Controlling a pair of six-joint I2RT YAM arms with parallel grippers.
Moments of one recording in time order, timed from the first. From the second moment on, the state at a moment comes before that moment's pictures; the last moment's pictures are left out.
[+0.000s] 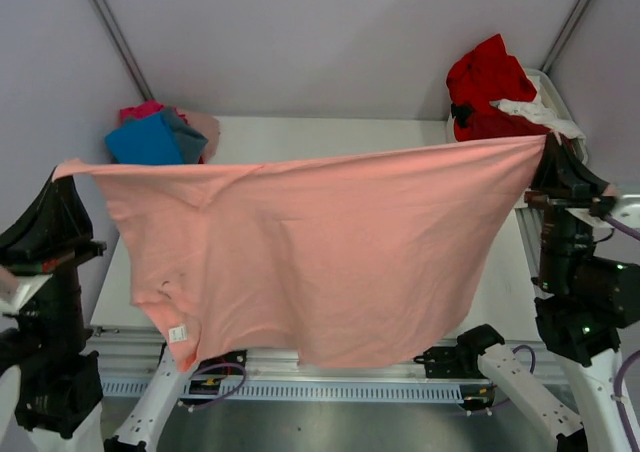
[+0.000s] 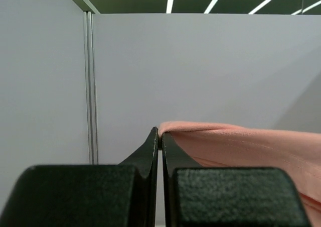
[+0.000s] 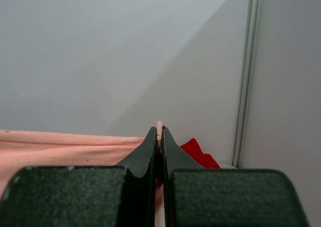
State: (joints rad) left arm -0.16 0.42 1.37 -0.18 -0.08 0.10; right arm 0.41 0.55 1.14 0.13 0.31 -0.28
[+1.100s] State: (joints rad) left arm -0.16 1.77 1.55 -0.22 -0.24 -0.07; right arm 0.11 1.81 1.27 0.31 0.51 0.00
